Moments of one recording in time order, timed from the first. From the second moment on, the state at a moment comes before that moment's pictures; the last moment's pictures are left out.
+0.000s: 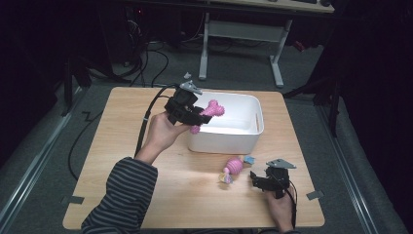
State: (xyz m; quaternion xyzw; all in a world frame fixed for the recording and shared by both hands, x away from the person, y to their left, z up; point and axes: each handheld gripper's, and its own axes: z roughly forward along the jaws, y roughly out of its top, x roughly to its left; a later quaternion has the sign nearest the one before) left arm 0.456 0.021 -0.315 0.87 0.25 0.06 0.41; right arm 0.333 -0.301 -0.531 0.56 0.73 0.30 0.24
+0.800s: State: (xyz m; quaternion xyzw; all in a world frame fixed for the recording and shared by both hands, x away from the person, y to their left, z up) left arm 0.496 -0.021 -0.323 0.88 0.28 0.07 0.38; right arm 0.333 -0.299 -0.532 0.56 0.73 0.30 0.24
